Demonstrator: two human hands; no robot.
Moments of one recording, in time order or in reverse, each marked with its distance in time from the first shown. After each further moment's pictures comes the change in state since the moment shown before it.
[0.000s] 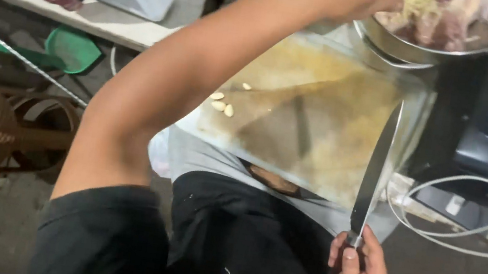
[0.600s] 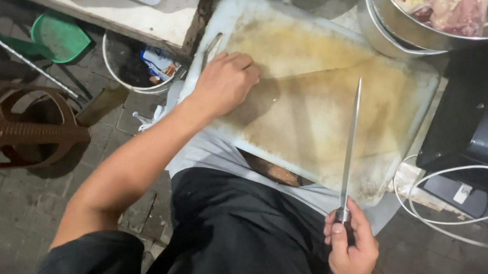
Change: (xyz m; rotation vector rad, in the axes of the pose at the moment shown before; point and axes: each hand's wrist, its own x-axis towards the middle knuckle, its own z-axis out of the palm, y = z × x) left_hand -0.230 -0.012 0.119 0.292 0.316 -0.177; right_hand 0.015 -0.005 0.023 -0.217 -0.126 0.087
